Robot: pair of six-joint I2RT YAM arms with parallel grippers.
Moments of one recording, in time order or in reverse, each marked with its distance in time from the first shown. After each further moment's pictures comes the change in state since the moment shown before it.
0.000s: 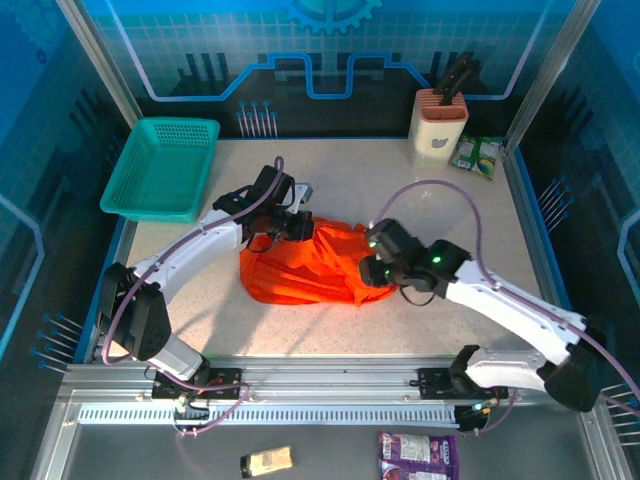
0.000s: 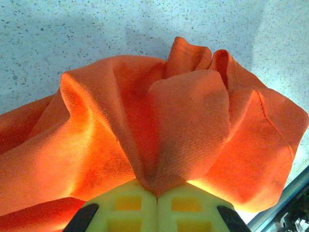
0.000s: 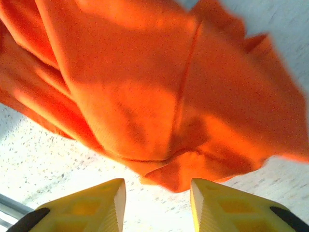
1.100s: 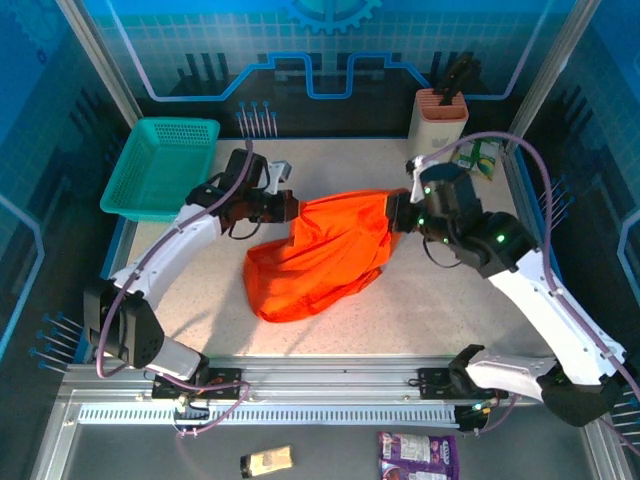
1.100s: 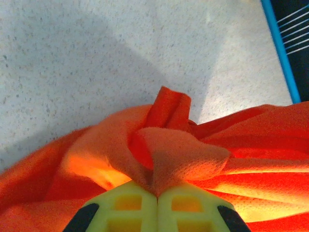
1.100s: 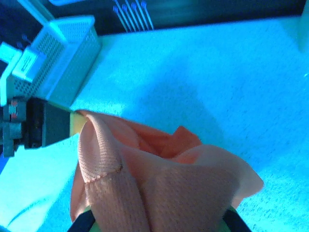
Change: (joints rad) left arm 0.142 -0.065 0.061 0.007 0.072 0.001; right arm -0.238 -0.060 0.438 -0.040 -0.065 -0.090
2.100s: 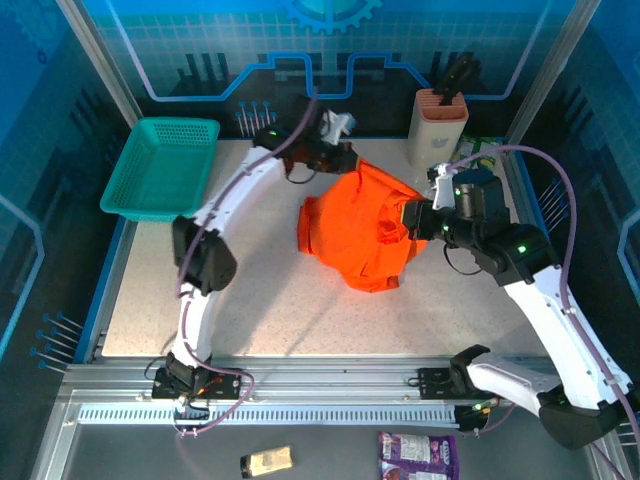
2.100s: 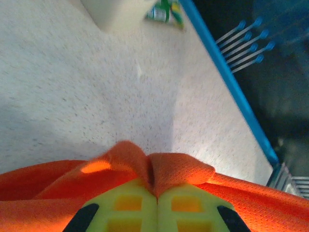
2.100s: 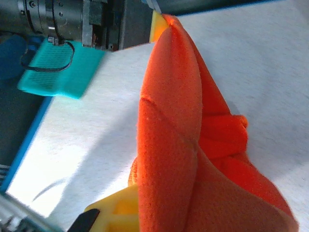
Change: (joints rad) left arm -0.133 0.704 0.932 -0.201 0.116 0.054; right arm -0.177 -0.116 -0.155 0.008 -0.216 -0.033
